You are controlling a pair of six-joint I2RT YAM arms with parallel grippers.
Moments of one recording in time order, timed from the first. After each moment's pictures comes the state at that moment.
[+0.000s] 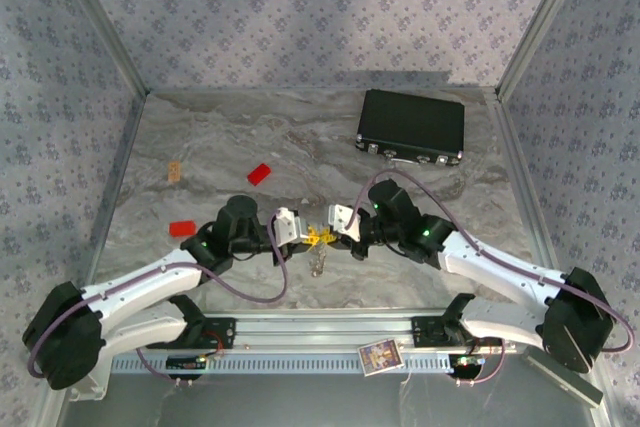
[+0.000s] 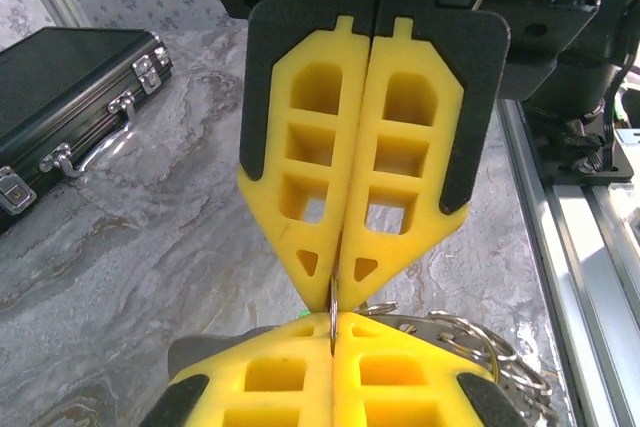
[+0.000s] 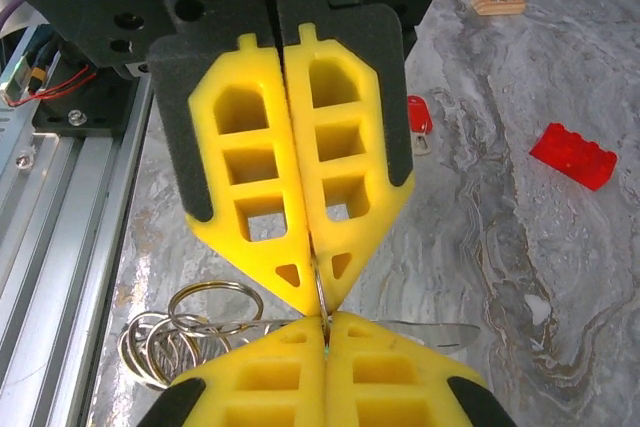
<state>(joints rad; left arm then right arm) -0.80 1.01 0.47 0.17 0.56 0.31 0.82 1.10 0.69 -0.16 -0.51 -0.49</state>
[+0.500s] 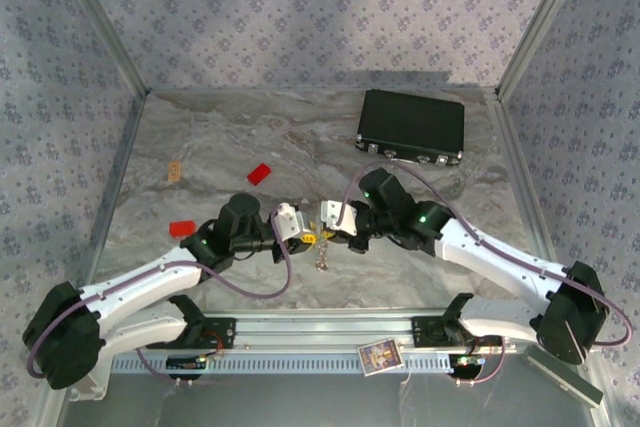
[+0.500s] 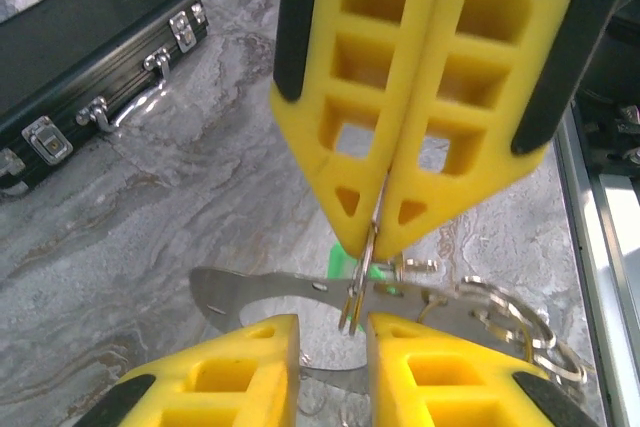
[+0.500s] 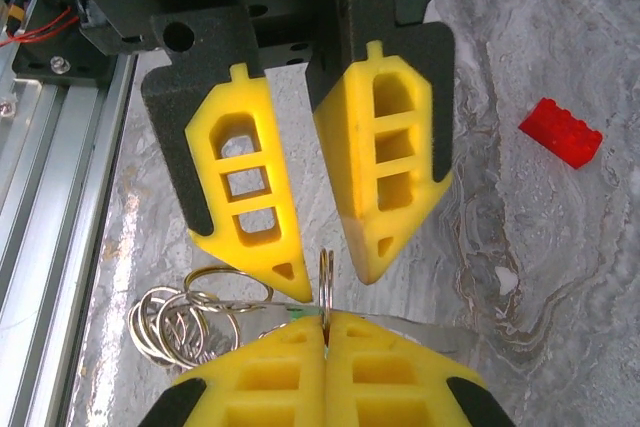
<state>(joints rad) -0.81 1.01 0.50 0.09 0.46 0.30 0.84 1.17 0.89 -0.44 -0.43 -0.61</state>
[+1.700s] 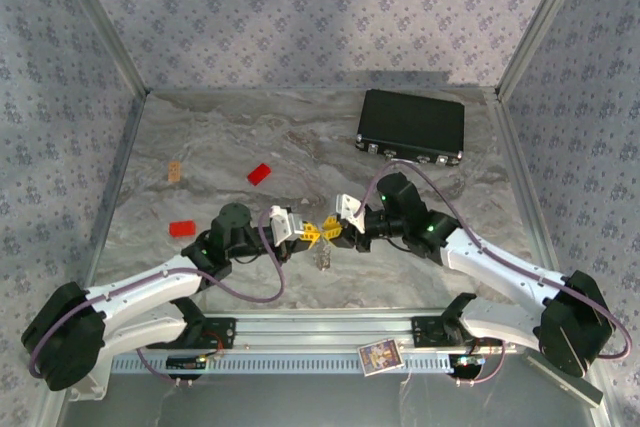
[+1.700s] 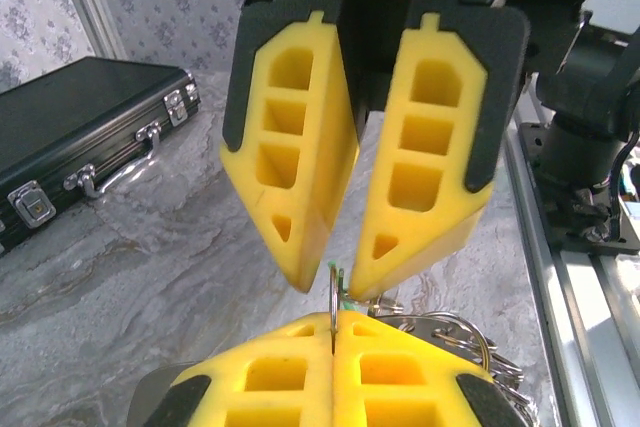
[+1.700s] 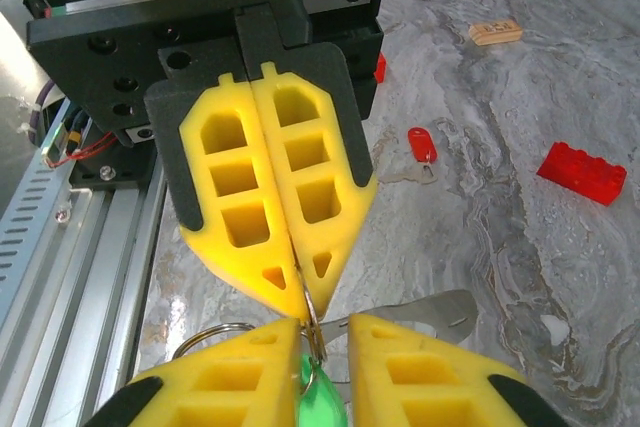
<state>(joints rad) -0.81 1.00 0.37 0.41 0.54 0.15 0.74 1.10 0.68 -0.10 -0.65 -0.39</state>
